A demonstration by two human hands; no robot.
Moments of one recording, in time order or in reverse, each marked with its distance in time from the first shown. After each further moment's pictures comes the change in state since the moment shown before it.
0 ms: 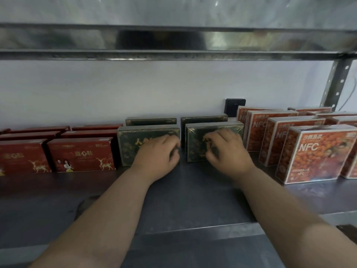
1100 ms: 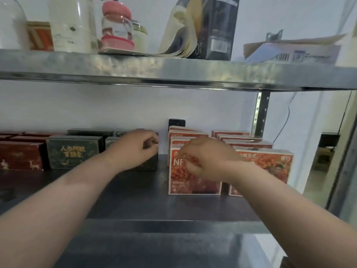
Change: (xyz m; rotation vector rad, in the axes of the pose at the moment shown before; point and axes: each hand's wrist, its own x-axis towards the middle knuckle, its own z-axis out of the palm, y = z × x) left_hand 0.117 0.244 -0.016 -0.162 -0.146 -0.262; right_hand -0.051 0.157 -0.245 -0.030 -0.429 -0.301
